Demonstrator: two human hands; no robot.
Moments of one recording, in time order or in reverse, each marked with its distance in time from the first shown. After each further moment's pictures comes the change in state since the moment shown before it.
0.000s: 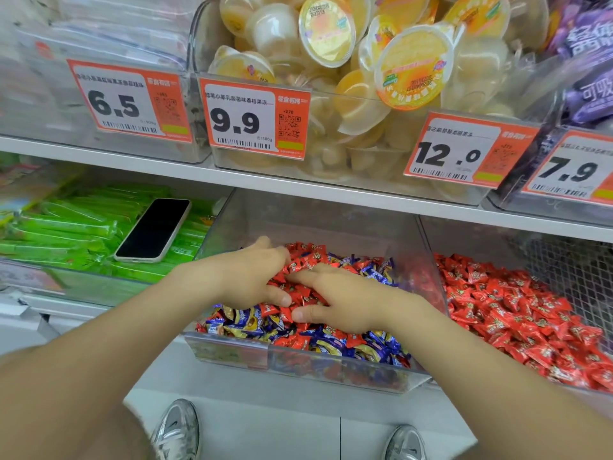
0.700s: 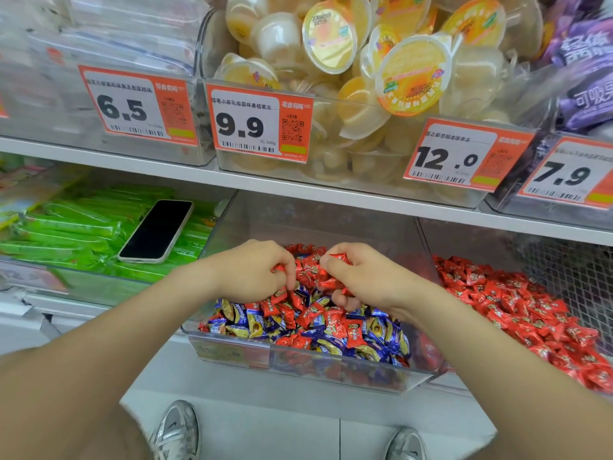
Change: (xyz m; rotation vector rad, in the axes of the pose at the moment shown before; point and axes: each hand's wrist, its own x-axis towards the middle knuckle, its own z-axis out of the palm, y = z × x) left_hand -0.006 0.006 -0.008 -0.204 0.137 0.070; right_hand -0.025 -0.012 -0.028 0.867 0.250 0.271
